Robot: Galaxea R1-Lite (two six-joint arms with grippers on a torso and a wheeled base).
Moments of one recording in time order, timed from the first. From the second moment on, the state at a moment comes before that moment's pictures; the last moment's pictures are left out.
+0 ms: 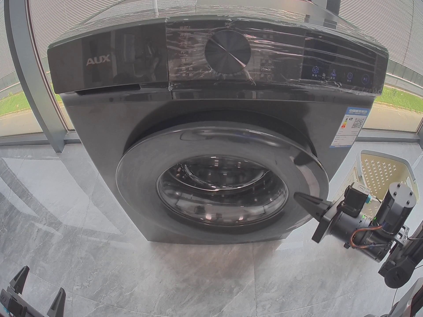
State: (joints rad) left arm 0.00 0.02 -0.02 0.04 -0.07 0.05; right arm 0.55 1.76 -0.19 -1.55 0.12 0.15
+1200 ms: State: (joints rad) left arm 0.00 0.02 -0.02 0.04 -0.08 0.06; right arm 0.53 1.74 -0.25 -1.52 0.03 0.15
